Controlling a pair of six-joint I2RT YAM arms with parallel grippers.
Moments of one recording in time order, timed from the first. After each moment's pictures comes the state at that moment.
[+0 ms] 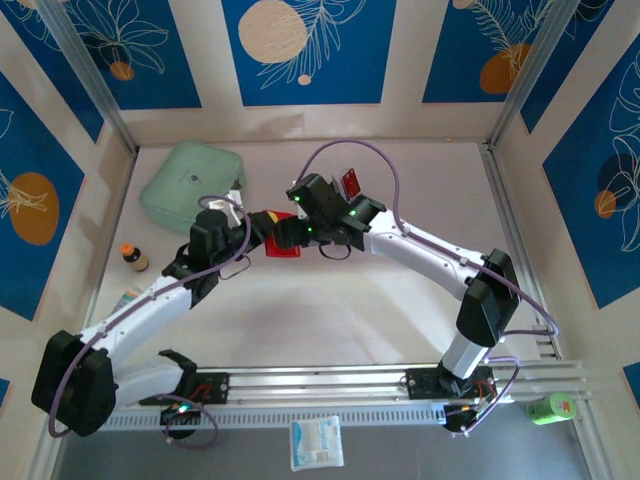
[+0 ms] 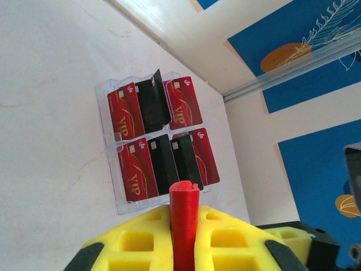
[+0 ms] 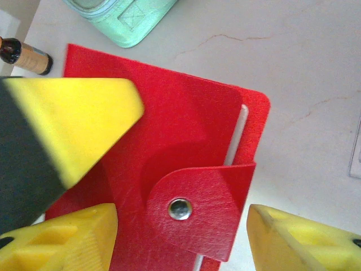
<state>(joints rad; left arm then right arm) -0.49 1.13 0.66 0.17 0.19 -0.96 0.87 1.68 1.52 -0.71 -0.04 0.54</state>
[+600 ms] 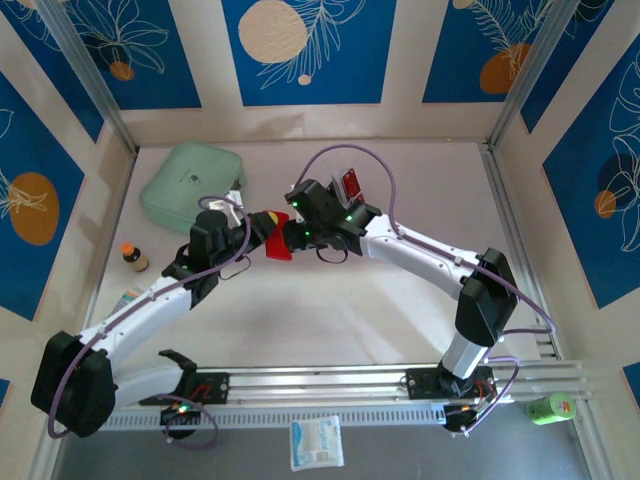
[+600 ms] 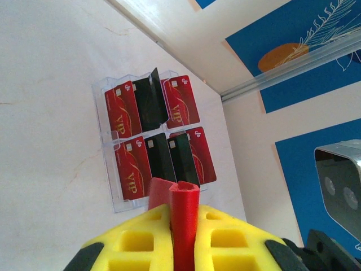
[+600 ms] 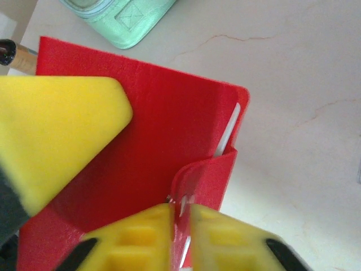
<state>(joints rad) -0.49 1.12 0.66 0.18 0.20 -0.97 0.88 1.69 1.46 -0.64 0.00 0.55</state>
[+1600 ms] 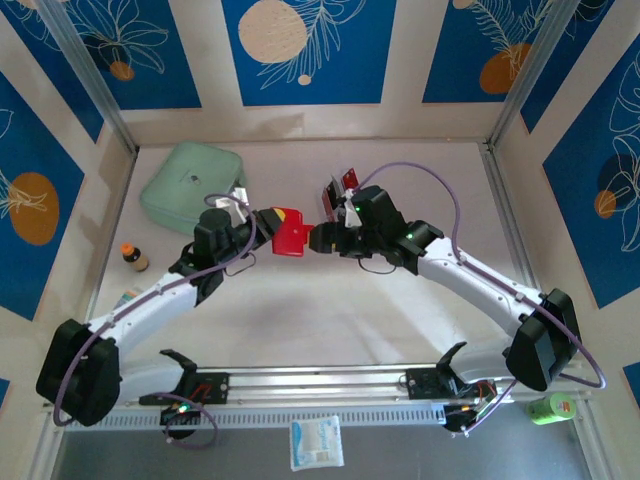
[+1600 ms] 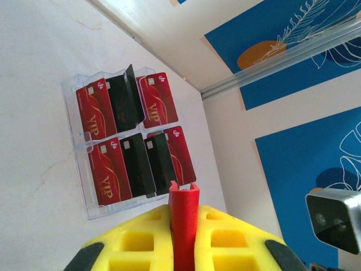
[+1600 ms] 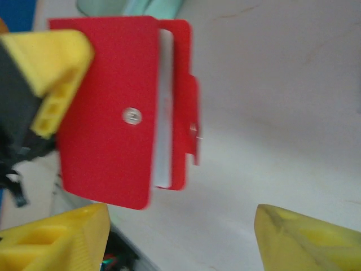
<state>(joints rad) -0.49 1.19 0.66 0.31 0.24 -1.01 0.70 1.33 1.08 -0.45 -0.32 0.74</state>
